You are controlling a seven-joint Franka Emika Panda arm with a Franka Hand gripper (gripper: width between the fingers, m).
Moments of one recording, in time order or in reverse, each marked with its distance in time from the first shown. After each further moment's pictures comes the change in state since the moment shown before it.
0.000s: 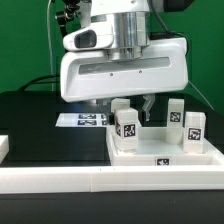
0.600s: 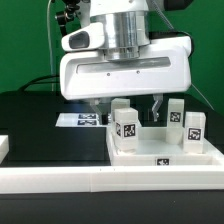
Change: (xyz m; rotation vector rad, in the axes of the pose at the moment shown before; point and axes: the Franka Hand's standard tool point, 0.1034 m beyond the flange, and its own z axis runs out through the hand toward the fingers) arm 0.000 -0.001 0.000 0.019 0.005 0.169
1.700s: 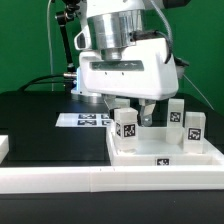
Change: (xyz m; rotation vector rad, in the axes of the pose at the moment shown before) arm 0.001 -0.002 -0.001 0.042 -0.010 0.861
